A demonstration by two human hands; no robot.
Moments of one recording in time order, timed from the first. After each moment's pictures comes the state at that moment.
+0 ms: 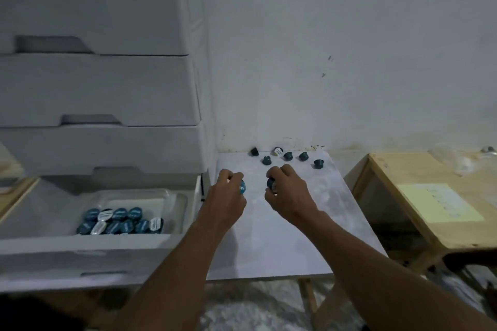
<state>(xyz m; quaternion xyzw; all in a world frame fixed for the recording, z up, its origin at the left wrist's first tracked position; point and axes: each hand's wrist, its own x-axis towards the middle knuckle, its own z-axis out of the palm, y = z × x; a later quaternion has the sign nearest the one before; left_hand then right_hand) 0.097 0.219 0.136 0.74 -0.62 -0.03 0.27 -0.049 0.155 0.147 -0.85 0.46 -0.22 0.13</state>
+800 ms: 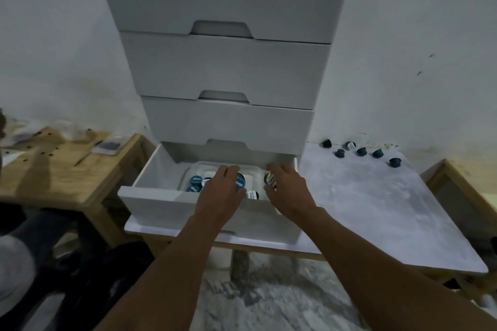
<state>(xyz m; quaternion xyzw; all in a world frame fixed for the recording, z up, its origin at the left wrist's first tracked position) 0.256 0.325 0.132 0.79 -0.56 -0.04 0.26 0.113 0.244 0.139 -0.87 0.42 -0.19 0.16</state>
